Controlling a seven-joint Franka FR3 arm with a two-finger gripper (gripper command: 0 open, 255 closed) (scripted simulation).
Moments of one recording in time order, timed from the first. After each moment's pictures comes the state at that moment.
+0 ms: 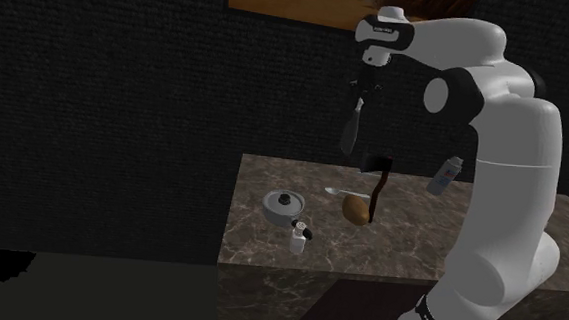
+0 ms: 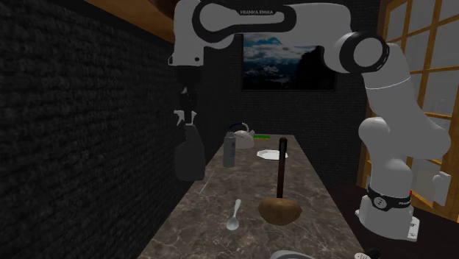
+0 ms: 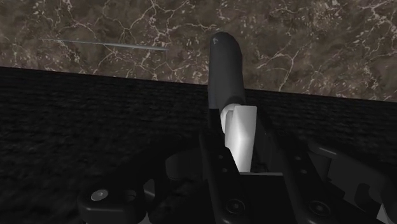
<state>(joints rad) -0.34 0.43 -0.35 -1.20 0.13 1.65 0.01</state>
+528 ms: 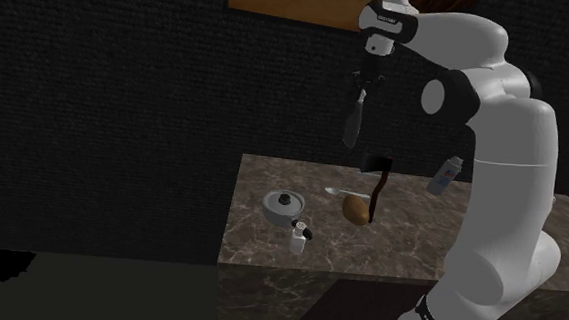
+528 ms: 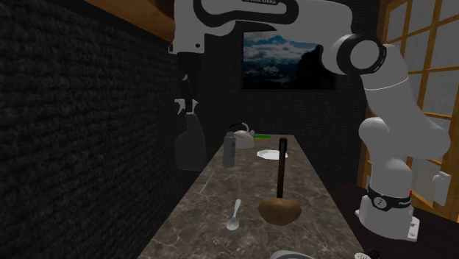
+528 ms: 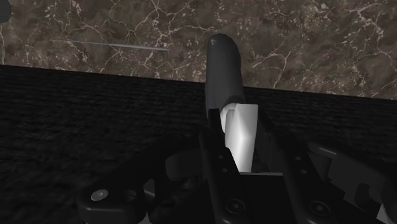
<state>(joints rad) -0.35 0.45 -0.35 -1.07 0.14 1.53 0.02</state>
